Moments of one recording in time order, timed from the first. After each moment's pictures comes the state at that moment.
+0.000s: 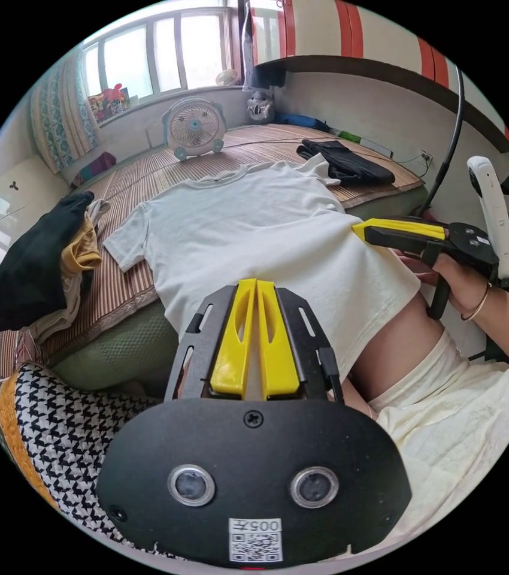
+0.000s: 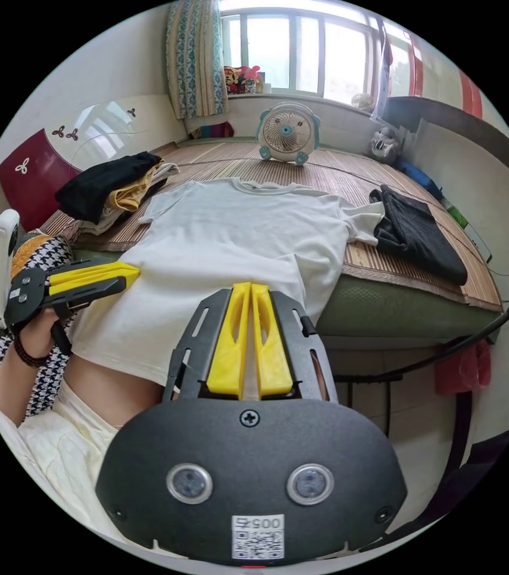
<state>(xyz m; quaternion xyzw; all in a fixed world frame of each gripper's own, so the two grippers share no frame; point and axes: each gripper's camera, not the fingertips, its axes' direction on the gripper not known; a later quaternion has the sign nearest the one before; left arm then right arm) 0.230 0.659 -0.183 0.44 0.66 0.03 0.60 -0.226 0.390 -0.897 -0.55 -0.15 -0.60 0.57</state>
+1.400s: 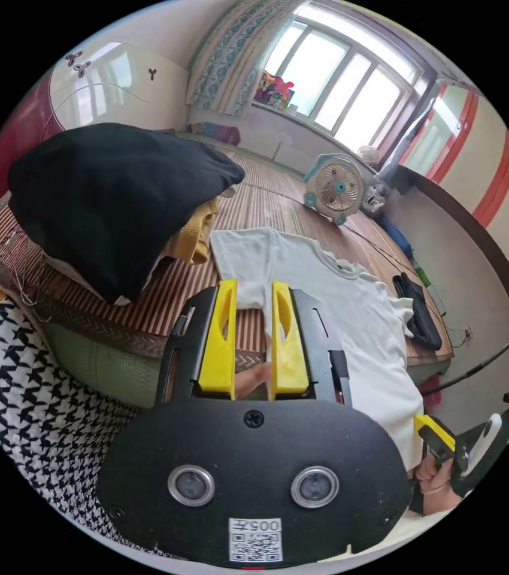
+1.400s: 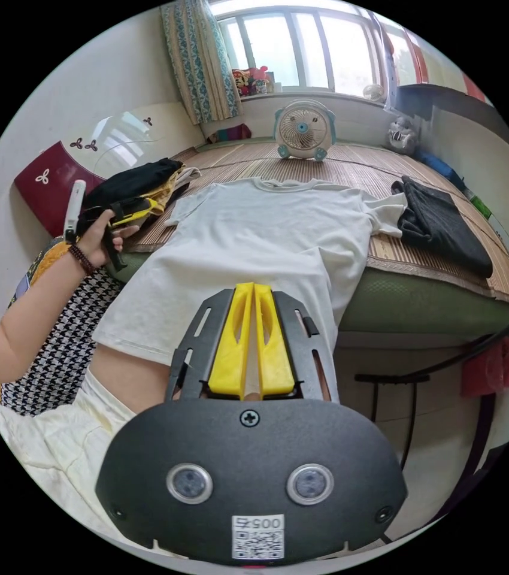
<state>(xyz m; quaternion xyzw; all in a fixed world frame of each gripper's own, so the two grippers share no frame) 0.191 0.411 0.011 0.25 0.77 -0.24 0.53 -0.218 0.372 -0.882 -0.59 -0.19 -0.55 0.56</state>
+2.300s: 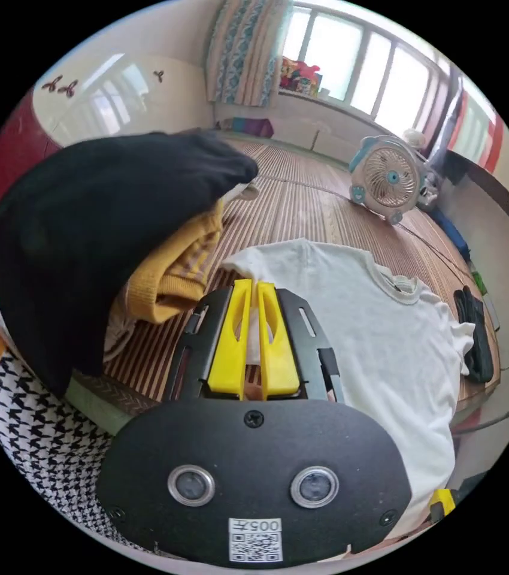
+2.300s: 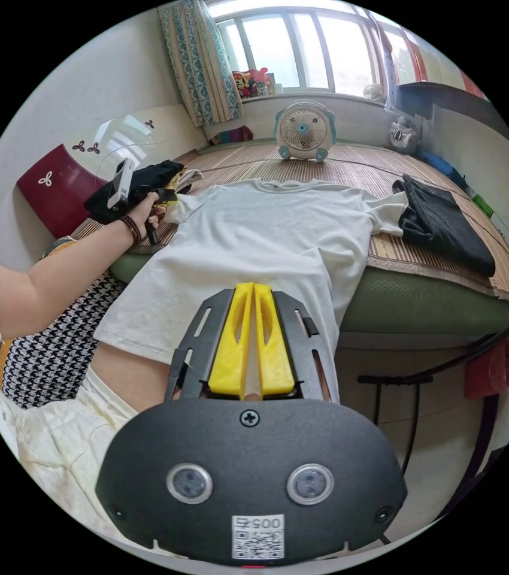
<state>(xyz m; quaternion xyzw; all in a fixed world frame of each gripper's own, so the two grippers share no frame) 0.200 0.289 -0.091 0.23 0.69 -0.26 0.63 -0.213 0.359 -0.865 -0.60 -0.20 -0.54 0.56</state>
